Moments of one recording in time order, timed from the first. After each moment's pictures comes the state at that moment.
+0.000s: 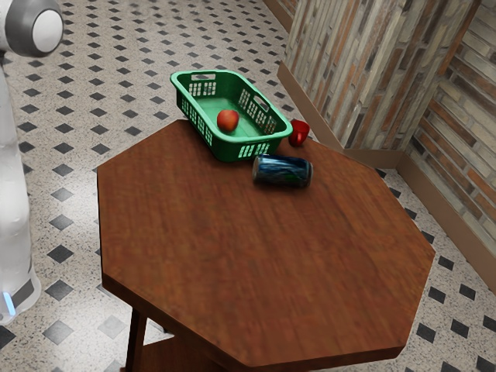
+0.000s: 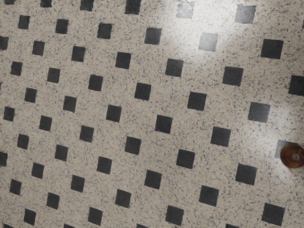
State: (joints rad) arm 0.18 -0.07 0.72 -1.33 0.41 1.23 0.03
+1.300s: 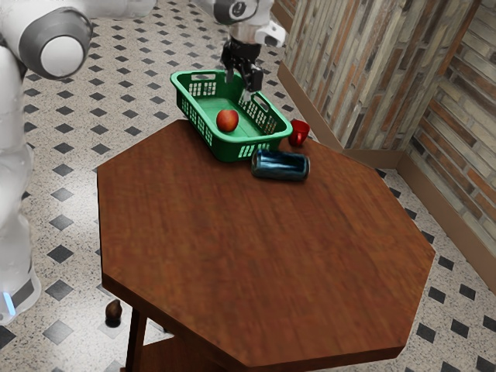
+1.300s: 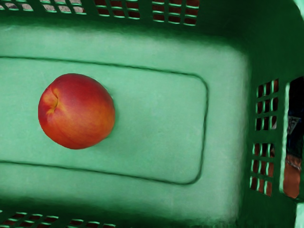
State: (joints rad) arm -0.18 0.04 0.62 -1.64 0.02 1.77 0.09
